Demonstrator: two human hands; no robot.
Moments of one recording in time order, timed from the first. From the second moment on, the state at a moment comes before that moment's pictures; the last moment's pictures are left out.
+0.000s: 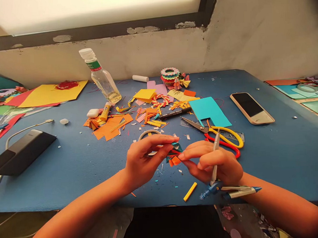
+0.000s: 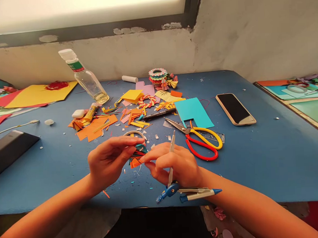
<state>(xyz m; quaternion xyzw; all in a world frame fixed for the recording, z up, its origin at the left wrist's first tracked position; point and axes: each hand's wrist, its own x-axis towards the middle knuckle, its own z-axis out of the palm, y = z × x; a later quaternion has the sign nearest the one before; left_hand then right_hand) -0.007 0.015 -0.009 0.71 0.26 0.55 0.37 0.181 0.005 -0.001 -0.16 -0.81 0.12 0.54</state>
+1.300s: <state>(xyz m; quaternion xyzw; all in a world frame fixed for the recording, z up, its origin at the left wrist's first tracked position) -0.002 0.015 -0.013 0.70 0.29 0.55 0.34 0.181 0.001 -0.008 -0.32 -0.72 0.24 0.57</state>
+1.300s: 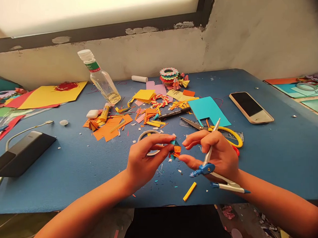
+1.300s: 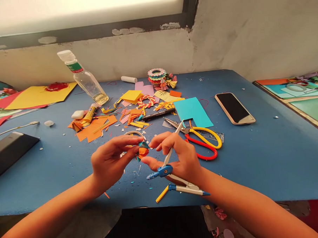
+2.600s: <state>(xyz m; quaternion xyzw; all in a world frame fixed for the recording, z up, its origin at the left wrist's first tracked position) -0.011 0.029 -0.021 0.86 0.18 0.48 -0.04 0.173 0.006 -0.013 -0.40 -0.64 0.35 0.55</state>
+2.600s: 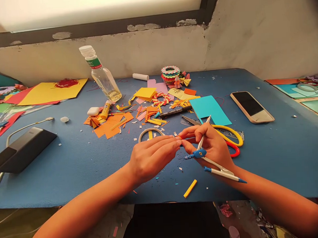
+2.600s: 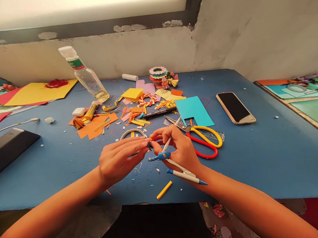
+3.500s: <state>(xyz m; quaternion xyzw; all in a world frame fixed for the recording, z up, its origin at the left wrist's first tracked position) -0.006 0.022 -0.009 0.84 0.18 0.50 0.01 0.172 0.005 -0.013 -0.36 -0.61 0.39 0.59</state>
